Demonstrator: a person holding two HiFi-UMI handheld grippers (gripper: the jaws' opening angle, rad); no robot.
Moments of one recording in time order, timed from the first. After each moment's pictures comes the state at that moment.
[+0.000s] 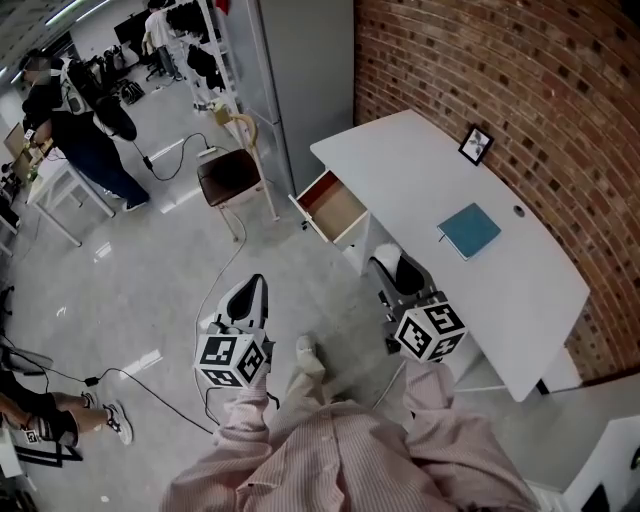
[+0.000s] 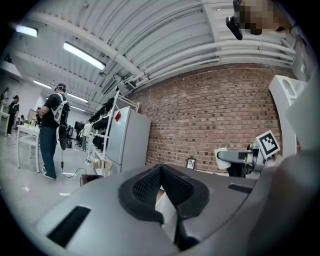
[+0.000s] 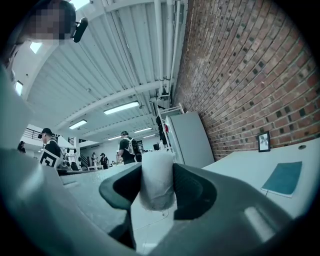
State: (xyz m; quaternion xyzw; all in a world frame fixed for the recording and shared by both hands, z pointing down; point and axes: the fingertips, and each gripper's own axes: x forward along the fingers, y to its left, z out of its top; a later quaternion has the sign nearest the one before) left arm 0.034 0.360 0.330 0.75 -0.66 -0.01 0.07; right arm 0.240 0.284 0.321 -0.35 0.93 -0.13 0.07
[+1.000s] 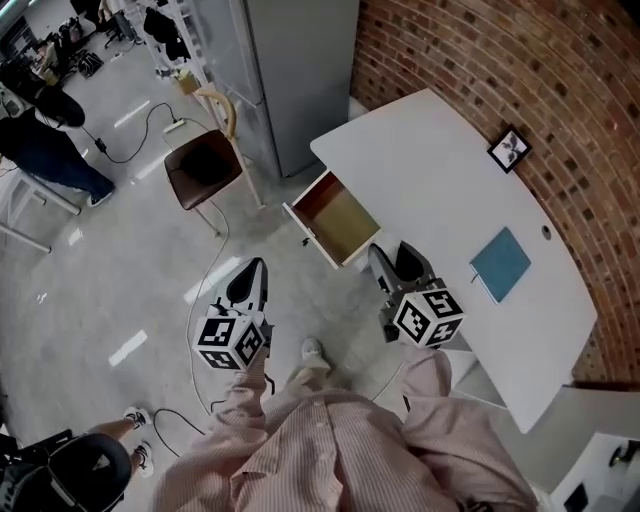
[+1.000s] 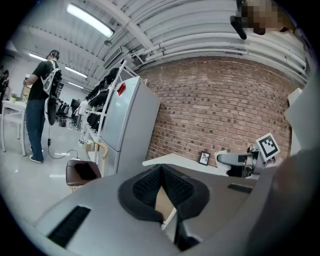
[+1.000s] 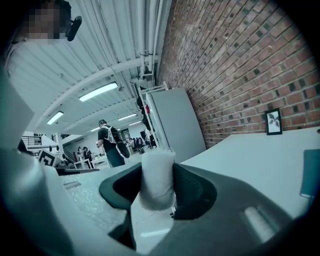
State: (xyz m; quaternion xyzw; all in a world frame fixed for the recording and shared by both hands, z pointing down) left arm -0.092 0.103 0.405 0.76 -0.62 0.01 0.17; right arm 0.121 0.042 0.395 -0.40 0.89 -0.20 -0.01
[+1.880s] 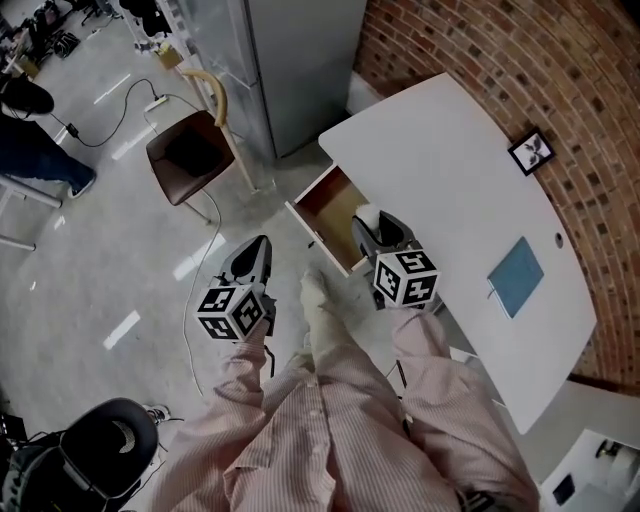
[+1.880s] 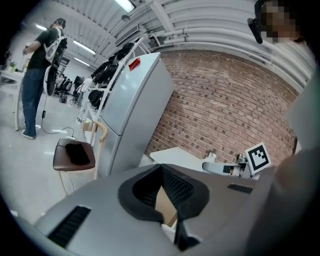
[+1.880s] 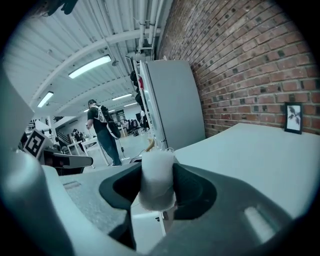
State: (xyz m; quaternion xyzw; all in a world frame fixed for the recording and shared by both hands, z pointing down) left arm -0.150 -0.025 0.476 0.76 -0.59 0.00 0.28; right arm 0.029 -0.095 0.481 -0.41 0.88 -0.21 -0.13
